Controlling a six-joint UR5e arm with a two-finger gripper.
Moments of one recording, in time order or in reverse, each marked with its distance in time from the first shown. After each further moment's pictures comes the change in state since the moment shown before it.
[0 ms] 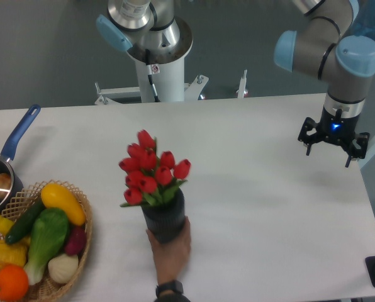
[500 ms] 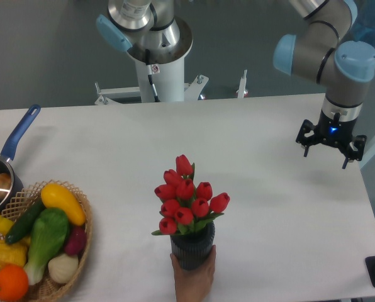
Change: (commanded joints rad) arm 0.003 -0.014 -0.006 0.023 -0.011 0.012
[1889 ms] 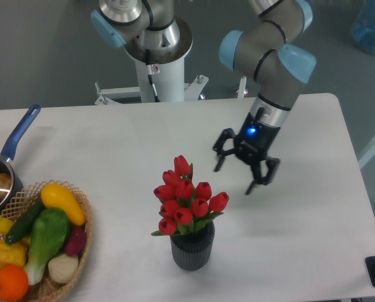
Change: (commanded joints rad) arm -0.153 0.158 -0.279 0.006 -0.848 0.195
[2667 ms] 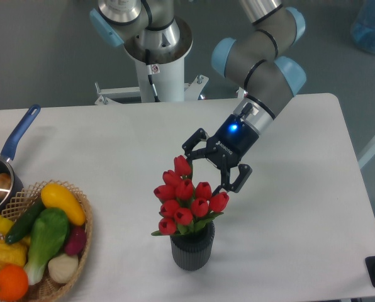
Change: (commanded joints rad) arm -0.034 -0.051 0.060 0.005 -0.209 -0.032
